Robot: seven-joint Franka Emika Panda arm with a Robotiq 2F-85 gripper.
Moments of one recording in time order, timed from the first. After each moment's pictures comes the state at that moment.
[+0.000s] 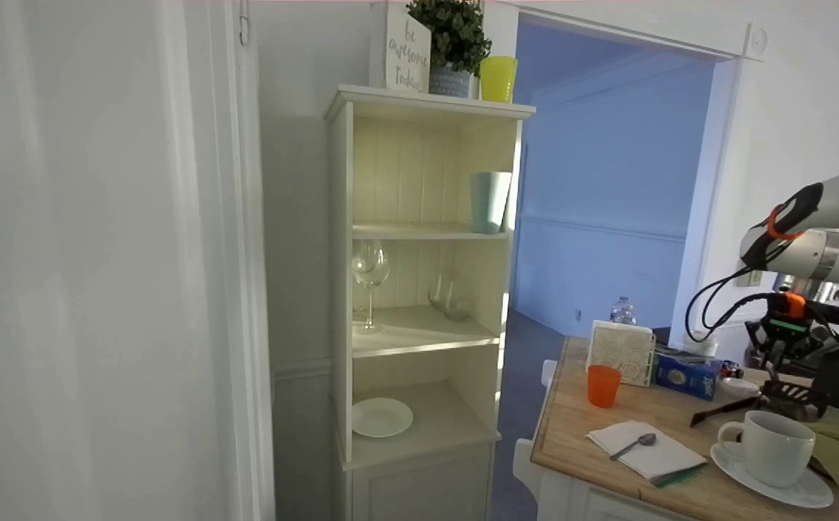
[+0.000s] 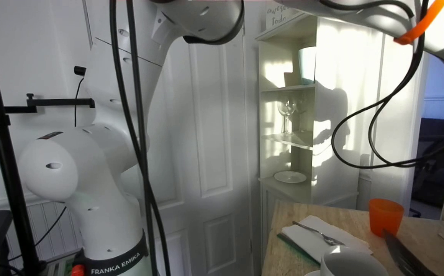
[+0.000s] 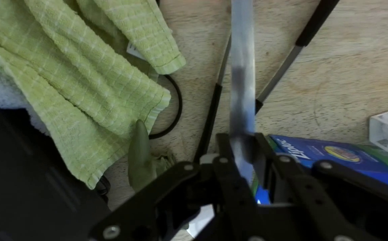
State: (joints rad) arm -0.70 0.45 -0.29 -1.67 0.26 2.14 -0.03
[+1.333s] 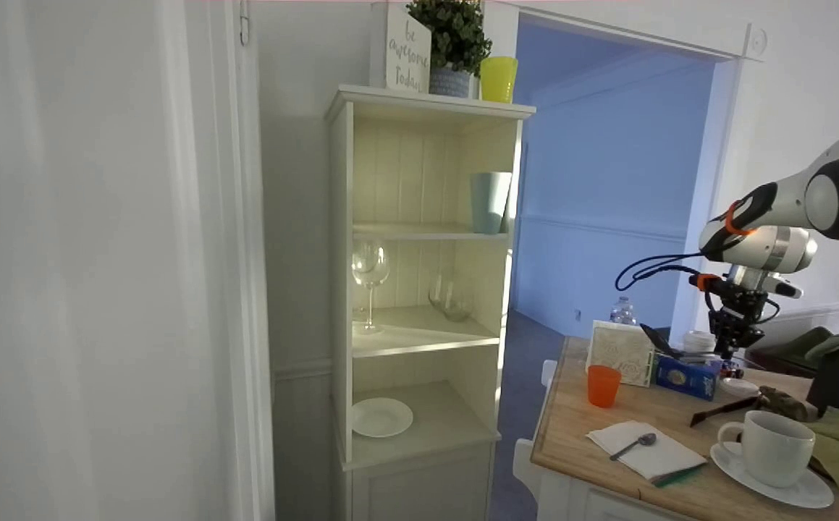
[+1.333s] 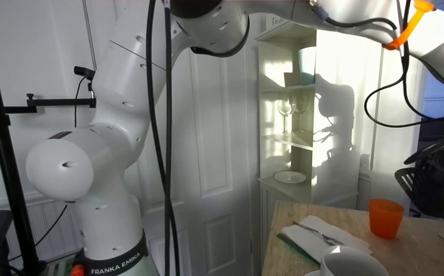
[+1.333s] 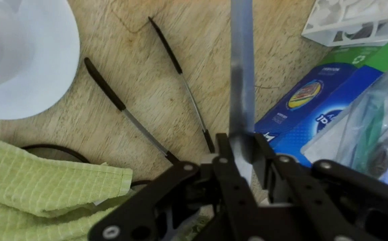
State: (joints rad) arm -0.54 0.51 -0.35 -1.56 0.34 2.06 1.01
